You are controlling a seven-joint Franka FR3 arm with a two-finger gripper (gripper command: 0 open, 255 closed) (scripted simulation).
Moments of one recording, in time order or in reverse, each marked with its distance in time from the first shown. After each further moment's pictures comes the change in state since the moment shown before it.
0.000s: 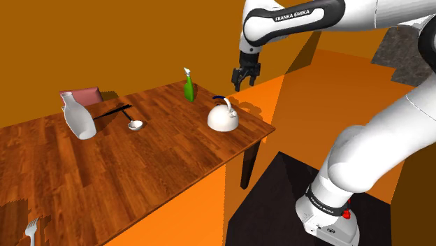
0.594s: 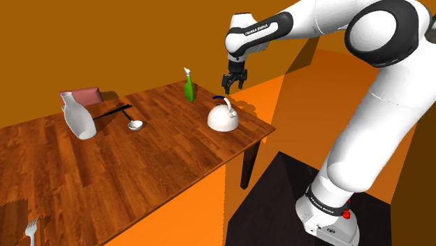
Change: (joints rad) arm -0.016 0.332 -0.068 0.190 0.067 0.135 -0.118
